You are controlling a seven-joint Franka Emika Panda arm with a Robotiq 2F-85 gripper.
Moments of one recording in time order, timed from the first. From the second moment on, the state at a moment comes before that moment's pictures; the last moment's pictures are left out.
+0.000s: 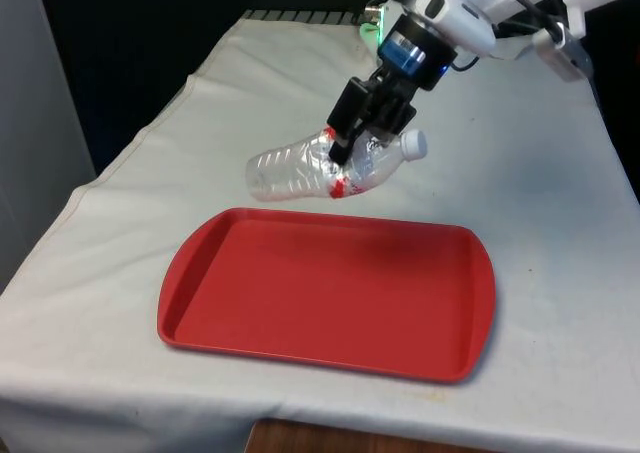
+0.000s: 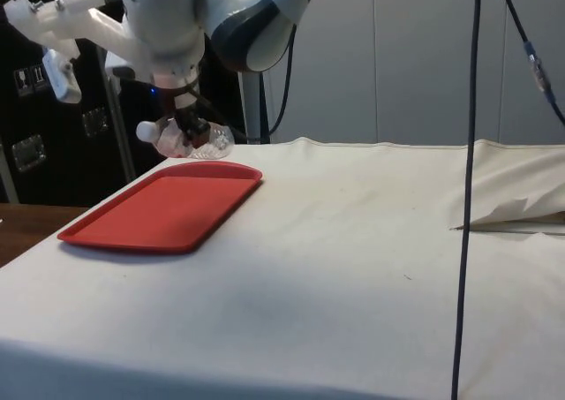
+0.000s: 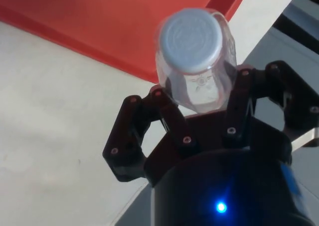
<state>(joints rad) 0.06 0.49 0.00 -1.84 -1.02 2.41 -0.22</state>
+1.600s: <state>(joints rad) 0.05 0.57 -0.10 -1.76 -0.79 2.71 -0.19</state>
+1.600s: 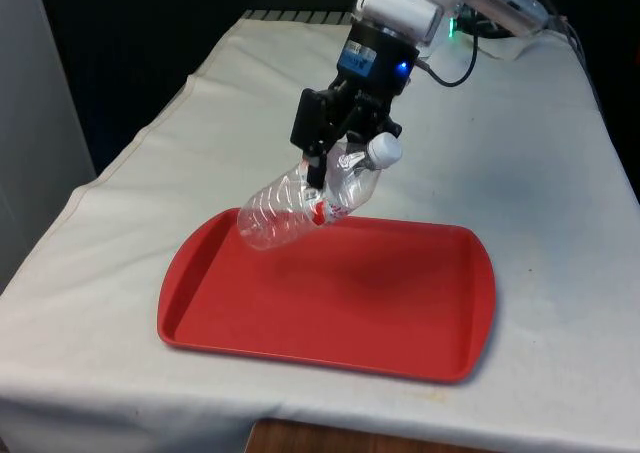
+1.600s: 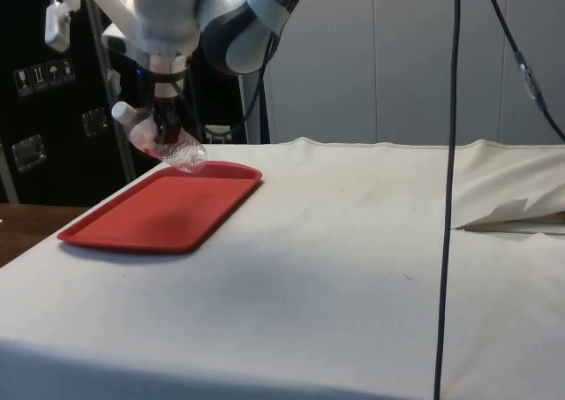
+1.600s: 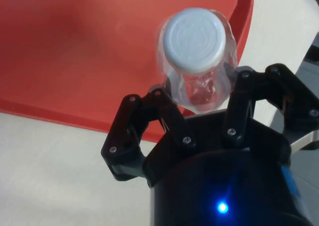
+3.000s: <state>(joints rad) 0.02 0.60 -0.12 -1.76 -0.51 2.91 -0.19</state>
